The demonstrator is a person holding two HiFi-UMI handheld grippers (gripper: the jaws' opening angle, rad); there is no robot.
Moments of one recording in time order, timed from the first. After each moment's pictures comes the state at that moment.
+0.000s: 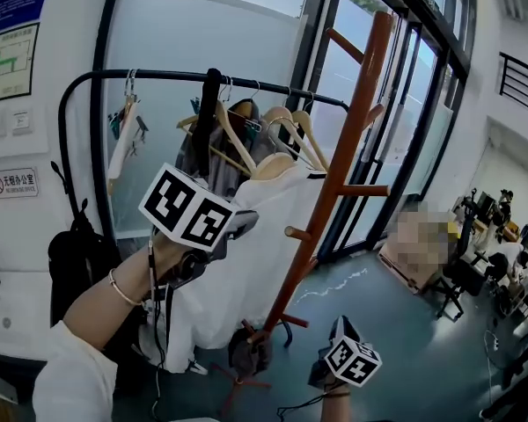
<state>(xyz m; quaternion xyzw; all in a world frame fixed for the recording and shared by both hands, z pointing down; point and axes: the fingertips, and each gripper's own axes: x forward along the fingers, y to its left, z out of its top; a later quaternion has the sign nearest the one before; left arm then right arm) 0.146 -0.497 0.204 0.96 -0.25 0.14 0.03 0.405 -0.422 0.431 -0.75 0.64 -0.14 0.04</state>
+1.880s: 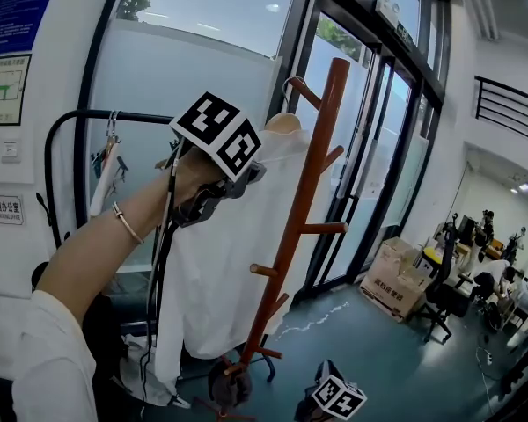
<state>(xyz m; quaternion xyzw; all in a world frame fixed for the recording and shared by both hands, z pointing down) 0.189 -0.527 0.046 0.94 -0.29 0.17 -0.04 0.445 -0.393 0.461 -0.77 0.61 -0.19 0.07</state>
